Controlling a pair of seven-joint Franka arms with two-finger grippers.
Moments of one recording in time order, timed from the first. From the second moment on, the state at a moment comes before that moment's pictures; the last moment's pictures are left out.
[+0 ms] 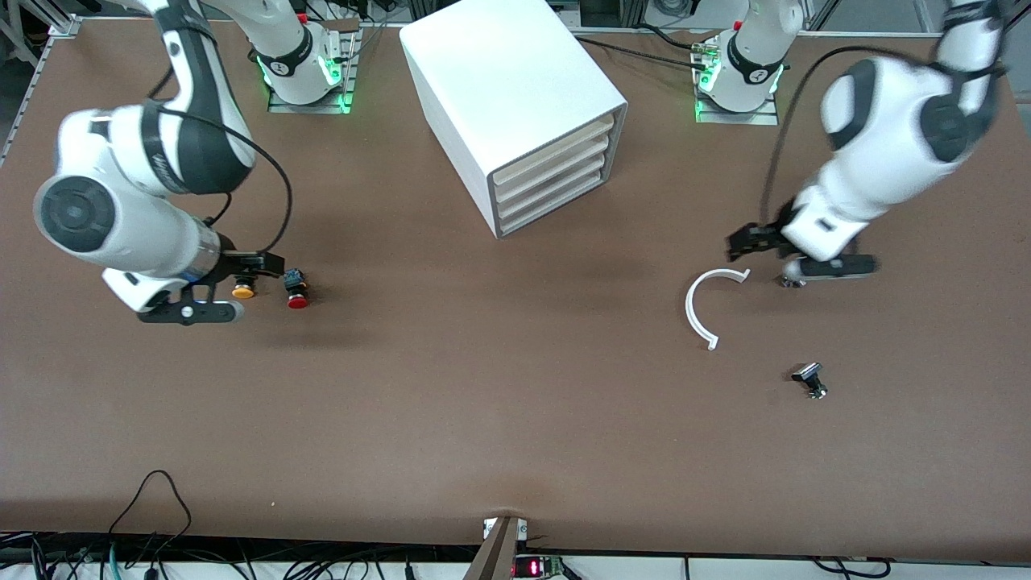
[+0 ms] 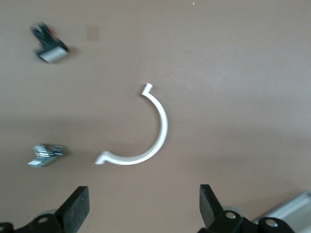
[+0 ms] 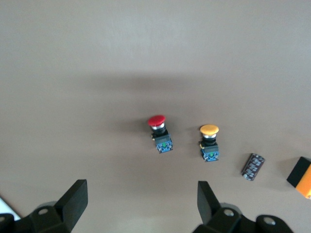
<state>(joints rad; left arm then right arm) 0.15 -0.02 -0.23 -2.04 -0.18 2.03 -0.05 0.35 0.32 -0.21 -1.55 0.02 1.71 0.14</state>
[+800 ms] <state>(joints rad) 0.14 -0.11 -0.17 -1.79 -0.04 1.65 0.06 0.11 0.25 -0.11 -1.34 0.03 1.56 0.15</state>
